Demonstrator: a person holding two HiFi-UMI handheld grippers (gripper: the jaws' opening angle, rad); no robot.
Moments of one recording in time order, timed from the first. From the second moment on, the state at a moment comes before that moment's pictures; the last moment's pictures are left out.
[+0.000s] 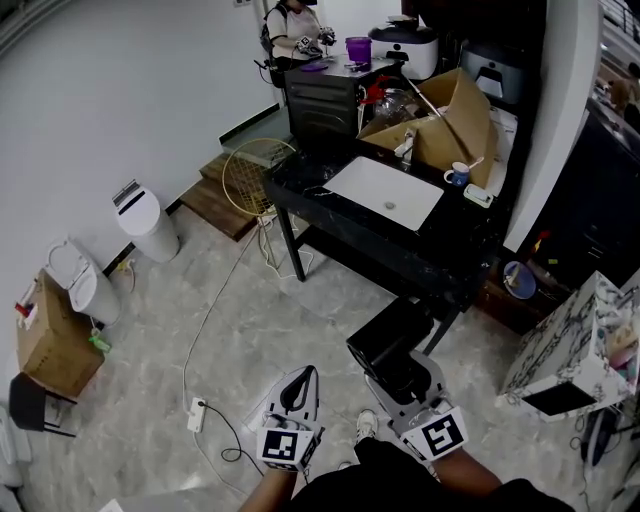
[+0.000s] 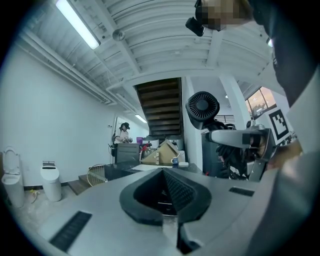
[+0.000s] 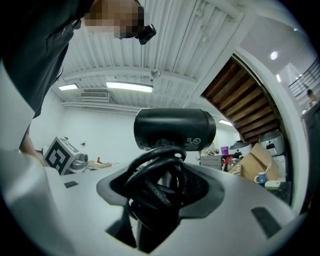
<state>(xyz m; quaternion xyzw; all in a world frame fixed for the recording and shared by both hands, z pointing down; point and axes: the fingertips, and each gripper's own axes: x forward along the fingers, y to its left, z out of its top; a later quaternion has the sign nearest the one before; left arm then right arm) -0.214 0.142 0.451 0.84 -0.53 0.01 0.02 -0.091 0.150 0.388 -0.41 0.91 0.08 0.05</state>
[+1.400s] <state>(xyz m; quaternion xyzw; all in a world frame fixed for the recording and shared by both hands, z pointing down) -0.130 -0.158 0.450 0.90 -0.44 0.02 0.00 -0.005 -0.119 0.415 -0.50 0.86 0.05 0.05</state>
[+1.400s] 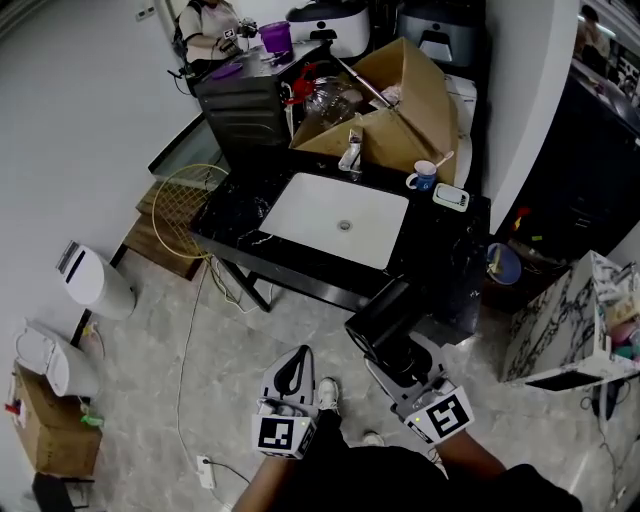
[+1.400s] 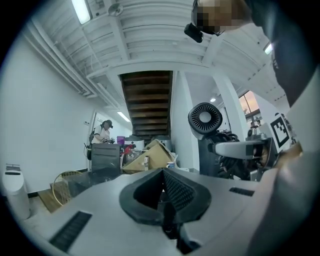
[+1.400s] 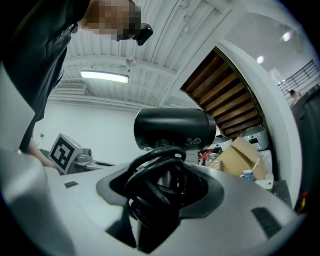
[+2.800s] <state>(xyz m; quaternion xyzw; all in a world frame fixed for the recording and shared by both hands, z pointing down) 0.011 -0.367 0.429 0.99 -0.16 0.01 -0.03 0.123 -0.288 0.456 -0.74 0.67 -0.05 0.02</state>
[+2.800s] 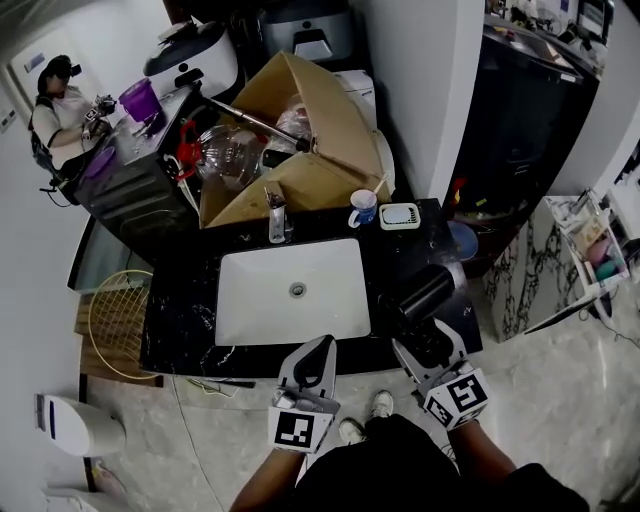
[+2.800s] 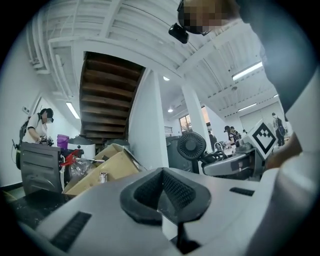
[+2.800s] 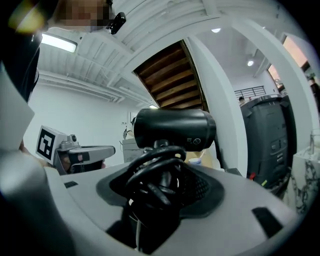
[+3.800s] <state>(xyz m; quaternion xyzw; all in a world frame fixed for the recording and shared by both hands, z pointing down) 0.084 -0.420 0.467 0.98 -0.17 0.06 -0.01 0.259 -0.353 0.590 -0.76 0.57 -0.26 -0.15</state>
